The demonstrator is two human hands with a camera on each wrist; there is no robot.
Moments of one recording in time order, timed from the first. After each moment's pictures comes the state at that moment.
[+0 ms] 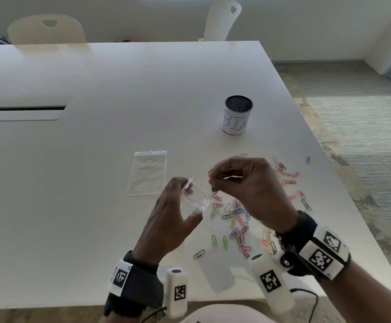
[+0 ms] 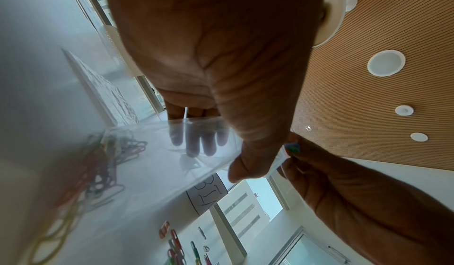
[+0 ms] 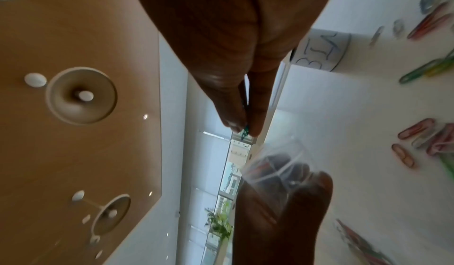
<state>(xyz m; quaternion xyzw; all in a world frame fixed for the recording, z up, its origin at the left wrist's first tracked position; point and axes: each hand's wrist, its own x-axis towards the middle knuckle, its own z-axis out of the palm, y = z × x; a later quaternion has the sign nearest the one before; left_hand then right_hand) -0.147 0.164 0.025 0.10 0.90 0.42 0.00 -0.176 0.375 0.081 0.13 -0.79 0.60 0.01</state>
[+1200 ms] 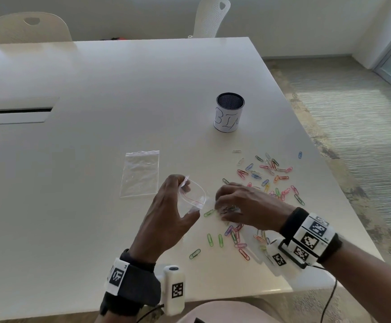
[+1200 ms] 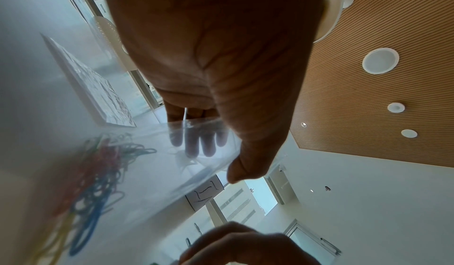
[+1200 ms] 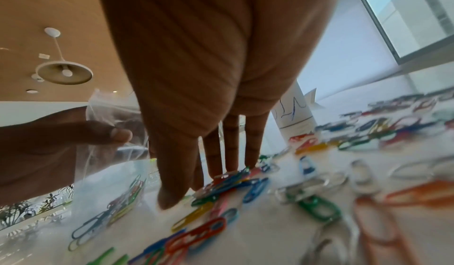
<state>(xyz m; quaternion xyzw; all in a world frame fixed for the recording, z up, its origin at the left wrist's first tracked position) -0.153 0.168 0.028 0.12 0.90 0.41 0.01 -0.189 0.422 0.019 0.33 -0.91 0.17 -0.16</state>
